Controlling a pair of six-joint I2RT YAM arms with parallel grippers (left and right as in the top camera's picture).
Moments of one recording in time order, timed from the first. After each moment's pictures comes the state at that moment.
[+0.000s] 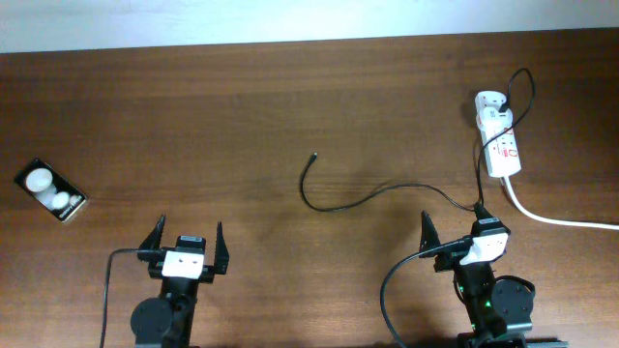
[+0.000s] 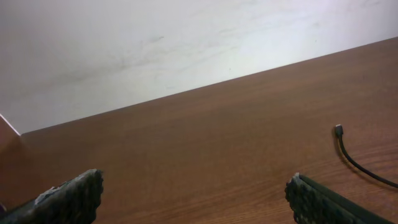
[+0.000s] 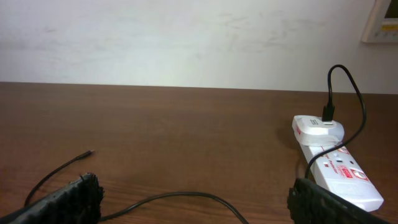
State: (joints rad) left arm -0.04 0.01 0.01 -0.08 0.04 0.25; right arm 0.04 0.02 0.01 -0.07 -0.09 0.03
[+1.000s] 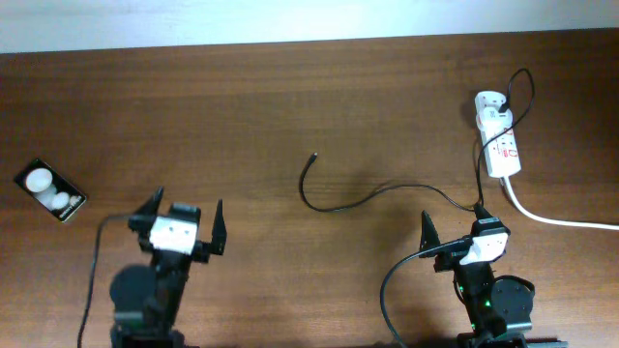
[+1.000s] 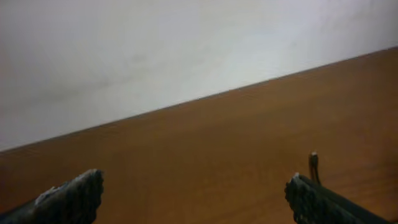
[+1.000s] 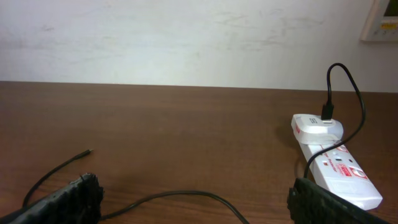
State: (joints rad) left arm -0.04 0.45 0.34 -0.05 0.12 0.23; right arm 0.04 0.02 0.01 -0.07 -0.09 0.03
